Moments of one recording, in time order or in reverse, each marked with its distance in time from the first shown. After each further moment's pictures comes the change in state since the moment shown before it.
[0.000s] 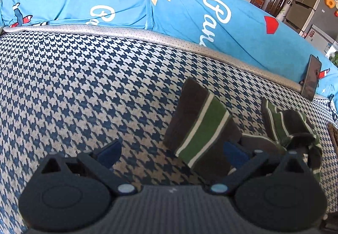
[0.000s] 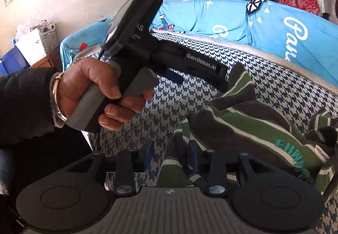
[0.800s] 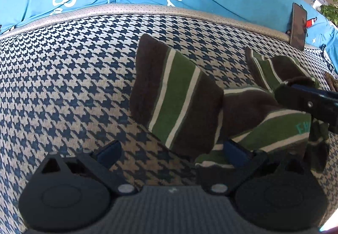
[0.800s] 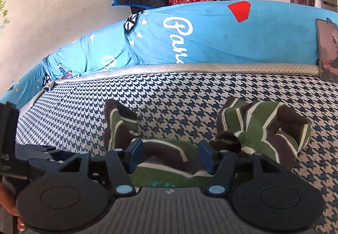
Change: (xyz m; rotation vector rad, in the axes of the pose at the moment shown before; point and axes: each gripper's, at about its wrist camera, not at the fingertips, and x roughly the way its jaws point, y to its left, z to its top) left arm 0.027 -0.035 -0.027 0.193 0.146 -0.019; right arm -0.002 -0.094 0.006 0.408 -0.117 -0.406
